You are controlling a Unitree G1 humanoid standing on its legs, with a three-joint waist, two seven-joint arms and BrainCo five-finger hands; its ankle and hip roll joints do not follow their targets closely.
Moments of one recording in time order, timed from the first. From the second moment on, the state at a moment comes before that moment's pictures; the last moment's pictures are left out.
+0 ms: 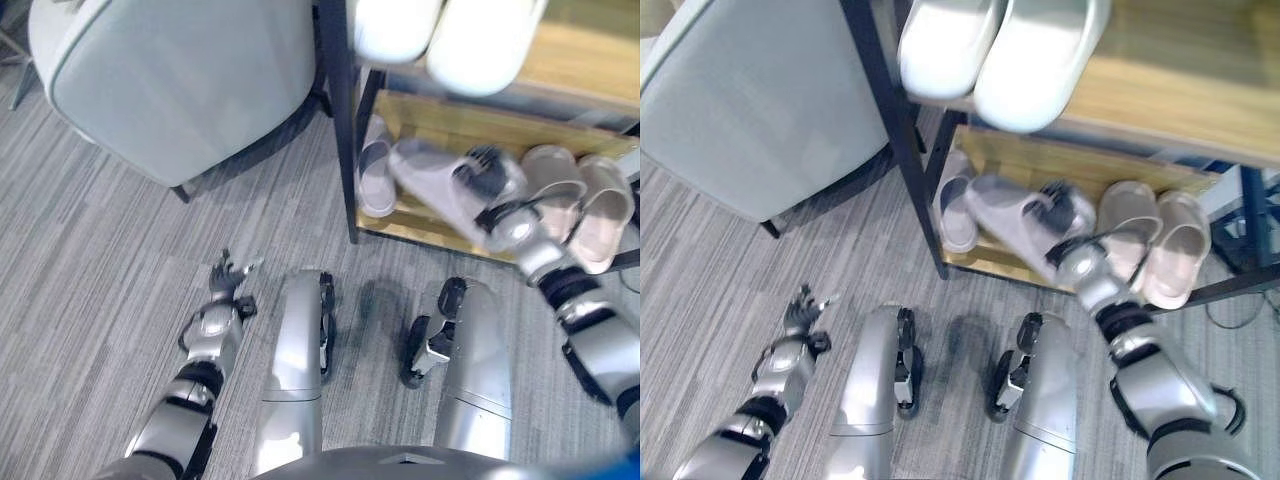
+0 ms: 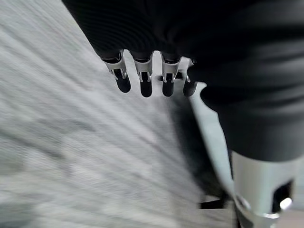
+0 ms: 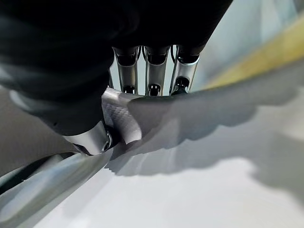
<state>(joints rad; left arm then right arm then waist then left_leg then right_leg) -0.33 0.36 -0.21 0.74 -0.58 -0.27 0.33 -0.88 -0.63 0.49 0.79 -0.06 -0.14 -0.40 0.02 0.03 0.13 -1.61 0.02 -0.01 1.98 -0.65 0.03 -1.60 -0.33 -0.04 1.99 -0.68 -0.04</state>
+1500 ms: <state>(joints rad) -0.17 0.40 -0.20 0.98 -0.80 -0.26 0.20 -1.41 -0.57 0.54 1.39 0.21 -0.07 -0.43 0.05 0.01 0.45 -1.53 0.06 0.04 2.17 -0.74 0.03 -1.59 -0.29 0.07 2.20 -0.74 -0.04</state>
